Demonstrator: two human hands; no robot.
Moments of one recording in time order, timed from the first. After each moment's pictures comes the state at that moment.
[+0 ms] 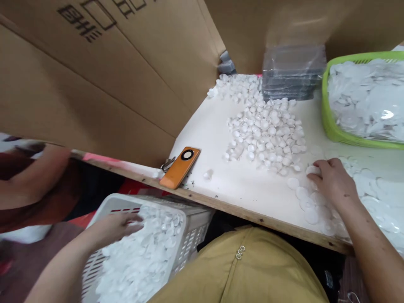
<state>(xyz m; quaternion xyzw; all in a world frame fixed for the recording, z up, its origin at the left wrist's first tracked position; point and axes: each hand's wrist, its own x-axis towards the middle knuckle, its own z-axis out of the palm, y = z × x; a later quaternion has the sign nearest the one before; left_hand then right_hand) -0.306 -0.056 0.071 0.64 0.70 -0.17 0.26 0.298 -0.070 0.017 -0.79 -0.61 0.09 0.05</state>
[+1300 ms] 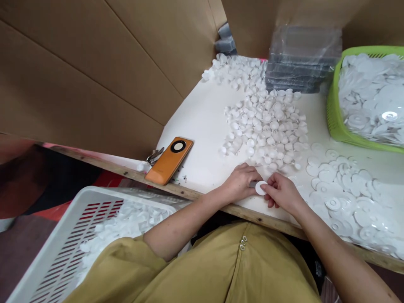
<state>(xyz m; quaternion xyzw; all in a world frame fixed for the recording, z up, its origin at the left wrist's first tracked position) -0.005 -0.003 -0.011 0.89 0.30 0.14 0.31 0.166 -0.067 0.015 -0.68 -0.40 0.57 0.23</state>
